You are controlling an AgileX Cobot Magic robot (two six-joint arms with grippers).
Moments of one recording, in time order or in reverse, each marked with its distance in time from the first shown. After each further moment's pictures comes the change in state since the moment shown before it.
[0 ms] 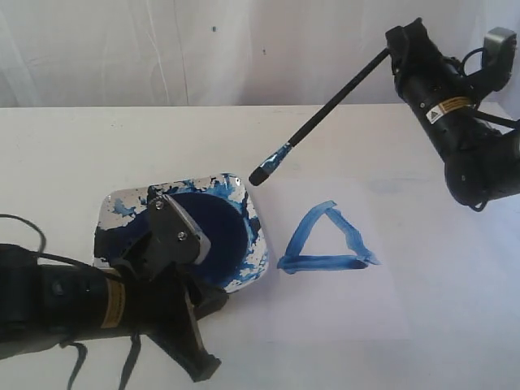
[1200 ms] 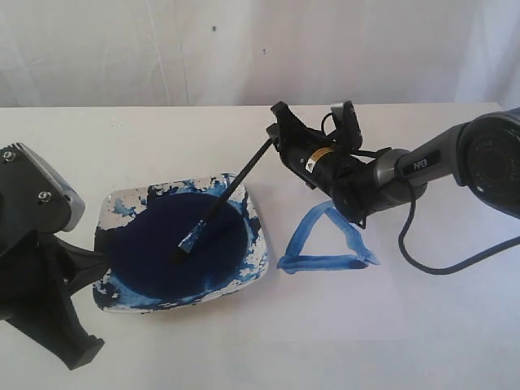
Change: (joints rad) left arm 0.000 -0.548 0.038 -0.053 0.616 0.071; right arm 0.252 0.336 -0.329 -0.023 0.451 0.147
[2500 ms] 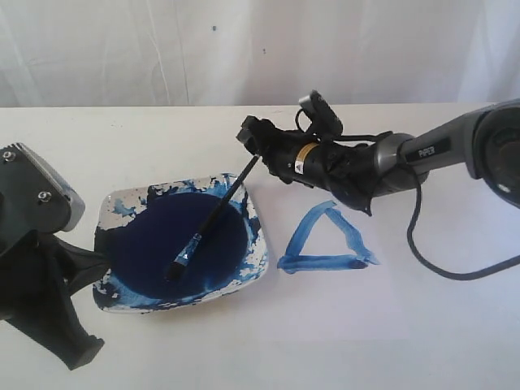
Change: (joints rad) left arm 0.000 0.000 0.000 -0.002 0.001 0.002; right arm 0.023 -0.079 0.000 -0.291 0.220 -0.015
